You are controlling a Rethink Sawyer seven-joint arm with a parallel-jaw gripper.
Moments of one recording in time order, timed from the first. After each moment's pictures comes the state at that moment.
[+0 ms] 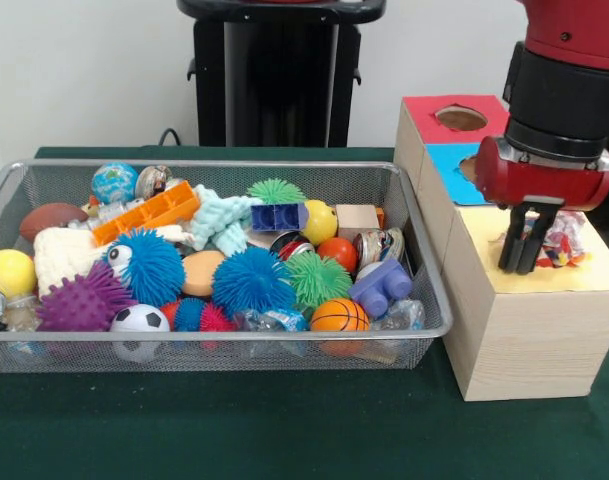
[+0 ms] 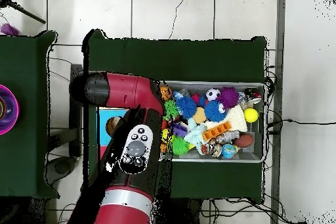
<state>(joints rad) 0.21 -0.40 -0.29 1.27 0.29 0.60 1.63</state>
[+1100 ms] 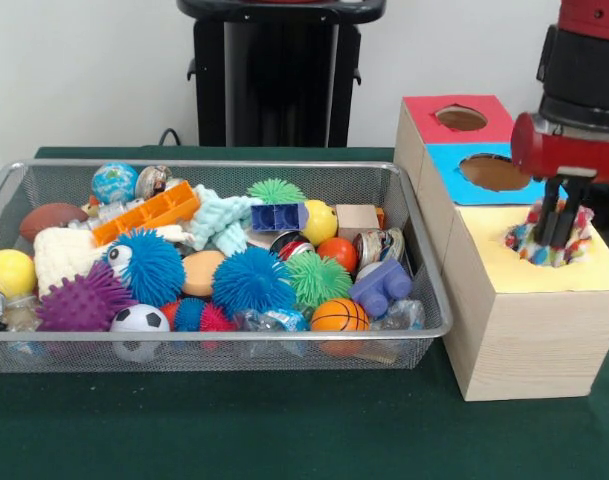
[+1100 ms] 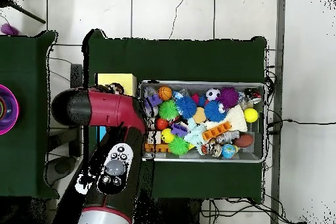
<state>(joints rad) 0.29 -0.44 -0.30 1.40 0.34 0.47 1.68</state>
